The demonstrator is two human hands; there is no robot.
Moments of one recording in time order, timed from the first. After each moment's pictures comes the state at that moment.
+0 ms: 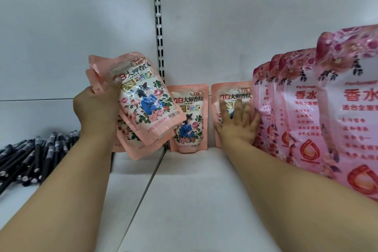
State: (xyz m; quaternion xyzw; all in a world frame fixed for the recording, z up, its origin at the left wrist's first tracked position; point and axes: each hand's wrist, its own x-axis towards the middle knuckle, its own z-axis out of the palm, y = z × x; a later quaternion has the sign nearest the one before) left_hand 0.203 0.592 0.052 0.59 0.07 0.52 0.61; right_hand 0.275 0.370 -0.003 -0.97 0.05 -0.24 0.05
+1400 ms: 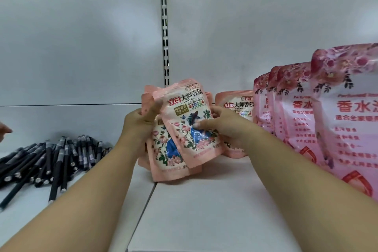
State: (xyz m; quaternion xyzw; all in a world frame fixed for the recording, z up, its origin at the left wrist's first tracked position) left_hand 0.203 0.561 0.033 0.65 -0.03 0.27 0.71; right_hand 0.236 0.380 0.043 -0.76 -0.20 0.02 0.62
